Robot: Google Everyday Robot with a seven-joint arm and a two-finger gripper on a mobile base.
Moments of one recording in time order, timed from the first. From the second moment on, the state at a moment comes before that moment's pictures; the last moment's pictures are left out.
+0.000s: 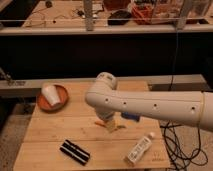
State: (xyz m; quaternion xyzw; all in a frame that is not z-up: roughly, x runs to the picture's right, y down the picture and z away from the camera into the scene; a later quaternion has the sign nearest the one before) arm 0.009 0.143 0.698 -0.28 -0.04 -0.22 0.93
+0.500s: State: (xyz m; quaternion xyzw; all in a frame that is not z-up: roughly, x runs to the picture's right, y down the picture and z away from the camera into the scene) arm 0.002 0.127 0.713 -0.28 -0.05 -0.23 0.93
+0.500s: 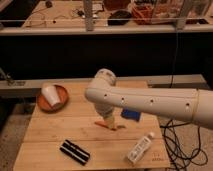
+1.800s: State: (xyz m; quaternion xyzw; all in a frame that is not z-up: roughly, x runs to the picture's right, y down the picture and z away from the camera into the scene) arm -0.038 0.090 0.753 -0.26 -0.07 -0.27 0.92
